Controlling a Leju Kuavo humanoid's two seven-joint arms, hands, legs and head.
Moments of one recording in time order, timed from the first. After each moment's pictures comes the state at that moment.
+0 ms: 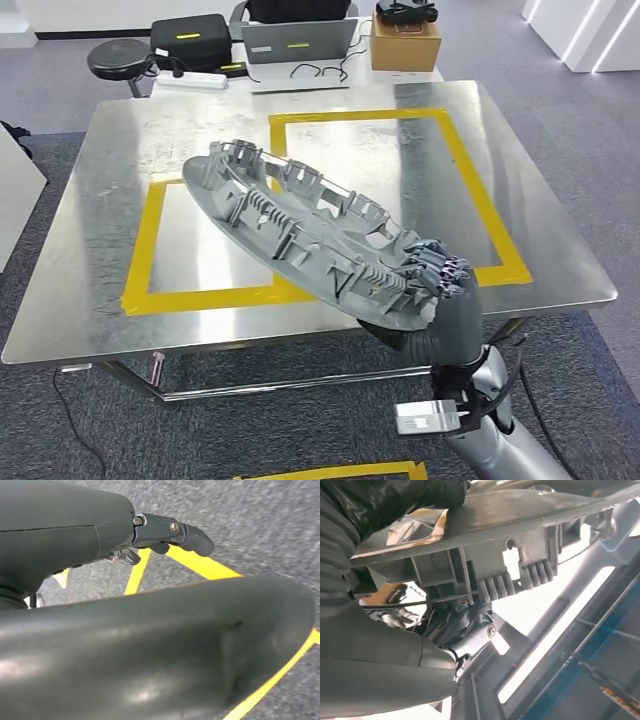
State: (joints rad) left arm -0.01 -0.10 0.71 -0.18 0.00 0.00 0.05; right arm -0.23 -0.22 0.61 -1.81 0.38 -0.59 -0.43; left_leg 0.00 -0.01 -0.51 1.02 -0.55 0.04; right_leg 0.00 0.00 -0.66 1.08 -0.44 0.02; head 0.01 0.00
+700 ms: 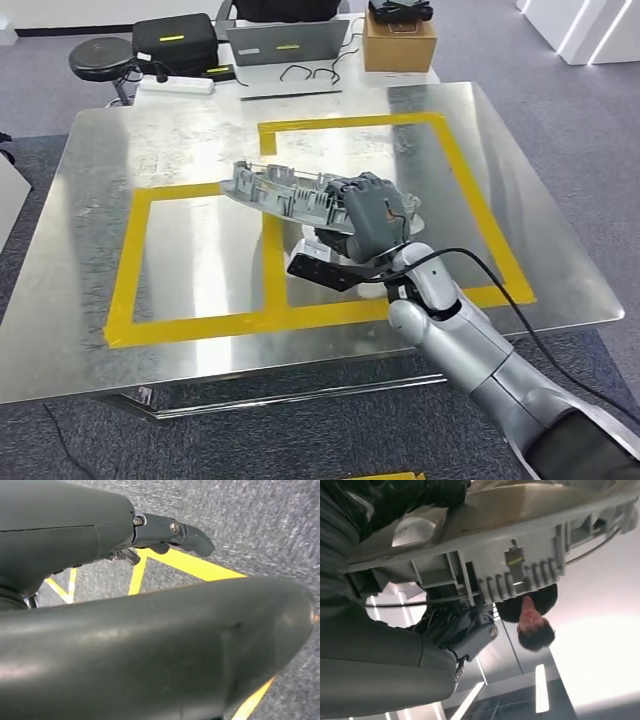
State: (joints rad) left arm -0.01 -0.07 0.66 -0.18 -0.07 -0.03 0.09; right arm -0.70 -0.11 0.77 -1.22 0.65 -0.39 -0.02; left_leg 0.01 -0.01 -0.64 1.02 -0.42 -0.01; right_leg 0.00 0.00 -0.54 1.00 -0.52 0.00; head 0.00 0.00
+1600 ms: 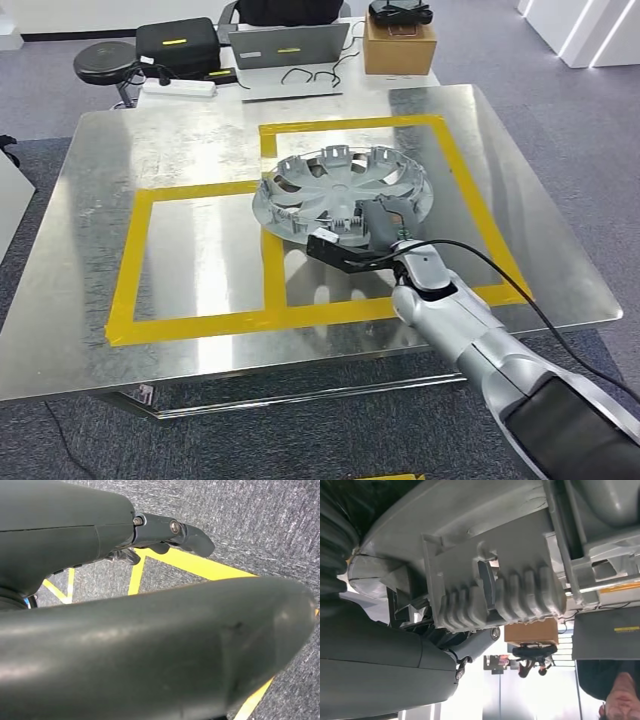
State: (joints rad) left arm -0.01 -0.06 0.65 -0.18 -0.08 -0.05 0.08; right arm -0.83 -0.04 0.81 -0.74 0.69 -0.29 0.16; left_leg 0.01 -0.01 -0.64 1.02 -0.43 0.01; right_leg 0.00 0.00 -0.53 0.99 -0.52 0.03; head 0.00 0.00
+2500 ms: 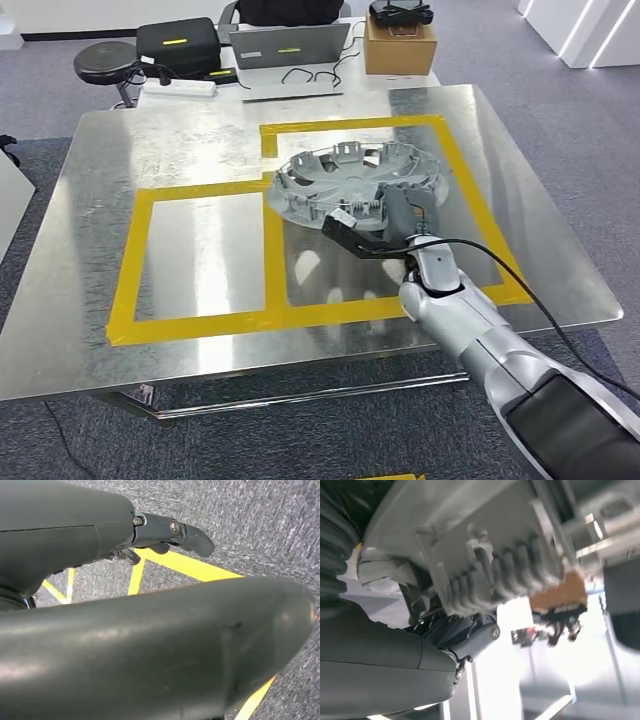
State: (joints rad) left arm -0.01 -0.06 0.65 -0.18 -0.08 -0.02 0.08; right arm -0.83 -0.04 0.75 -0.70 0.72 -0.50 0.20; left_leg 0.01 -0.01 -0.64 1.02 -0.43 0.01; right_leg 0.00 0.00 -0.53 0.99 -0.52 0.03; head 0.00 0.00
